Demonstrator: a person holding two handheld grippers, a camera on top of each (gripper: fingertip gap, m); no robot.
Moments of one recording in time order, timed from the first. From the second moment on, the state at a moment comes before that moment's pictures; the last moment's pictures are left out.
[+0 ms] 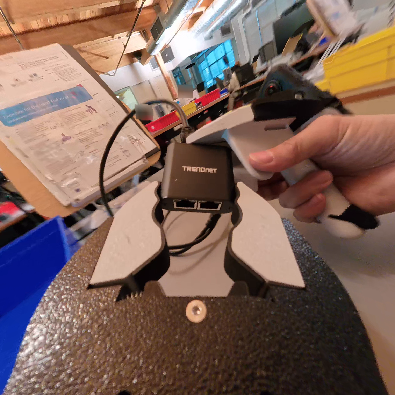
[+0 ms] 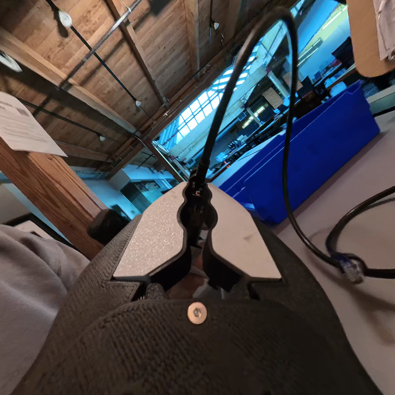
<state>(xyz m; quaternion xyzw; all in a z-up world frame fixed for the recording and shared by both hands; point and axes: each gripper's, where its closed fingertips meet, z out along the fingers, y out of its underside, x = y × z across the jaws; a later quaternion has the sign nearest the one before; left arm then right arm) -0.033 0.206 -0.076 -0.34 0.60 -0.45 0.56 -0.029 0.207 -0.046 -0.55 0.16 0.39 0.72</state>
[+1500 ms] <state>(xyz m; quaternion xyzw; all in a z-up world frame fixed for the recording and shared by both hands) -0.048 0.202 -0.082 -0.35 0.62 -0.51 0.49 0.176 -0.019 -0.129 -0.87 0.28 -0.05 0.40</state>
